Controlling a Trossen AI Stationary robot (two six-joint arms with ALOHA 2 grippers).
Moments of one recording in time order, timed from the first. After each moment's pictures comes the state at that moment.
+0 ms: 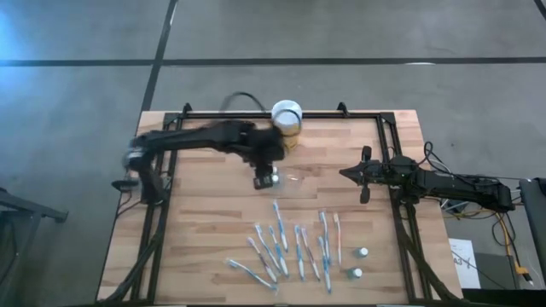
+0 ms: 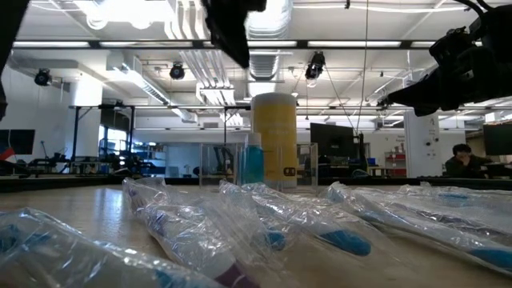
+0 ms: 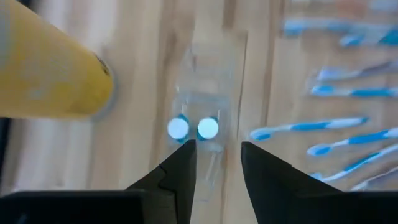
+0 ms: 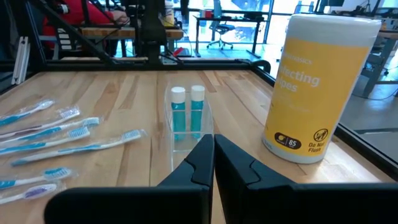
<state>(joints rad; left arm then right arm) 0.11 1.74 1.81 -1.12 -0.03 -0.01 -0.23 0.25 0.01 0.12 -0.08 -0.03</state>
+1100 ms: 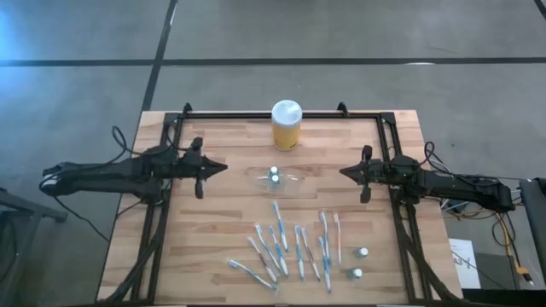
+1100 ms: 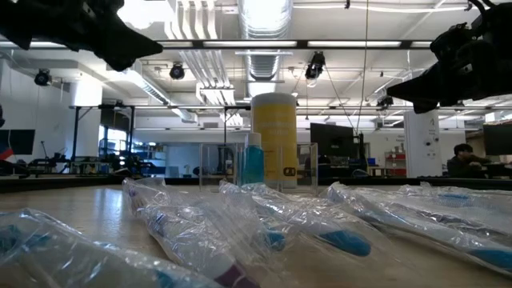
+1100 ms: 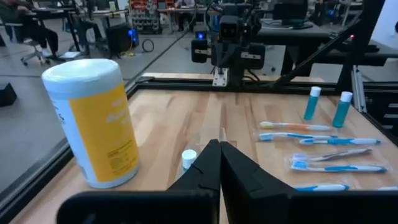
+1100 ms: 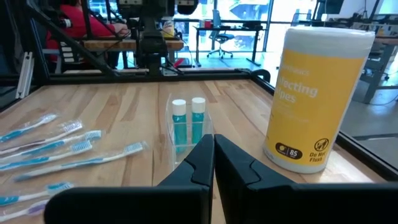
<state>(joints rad) 0.12 0.51 0.38 0.03 -0.01 0.01 -0.23 0.25 0.01 0.16 -0.08 0.00</state>
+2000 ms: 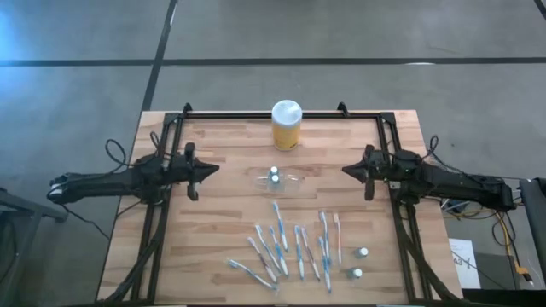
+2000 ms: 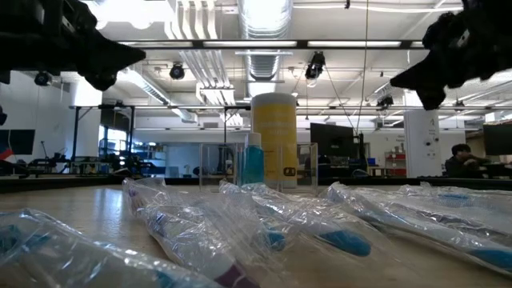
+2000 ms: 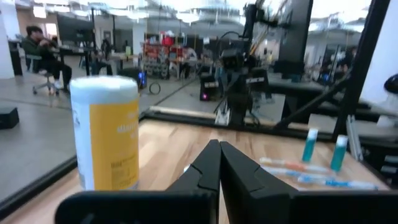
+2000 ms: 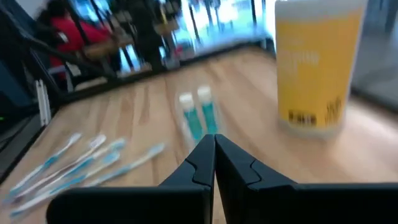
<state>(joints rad) 0.12 0.31 0.11 0.23 -0.05 -0.08 -0.23 0.28 0.22 -0.17 -0.07 0.28</state>
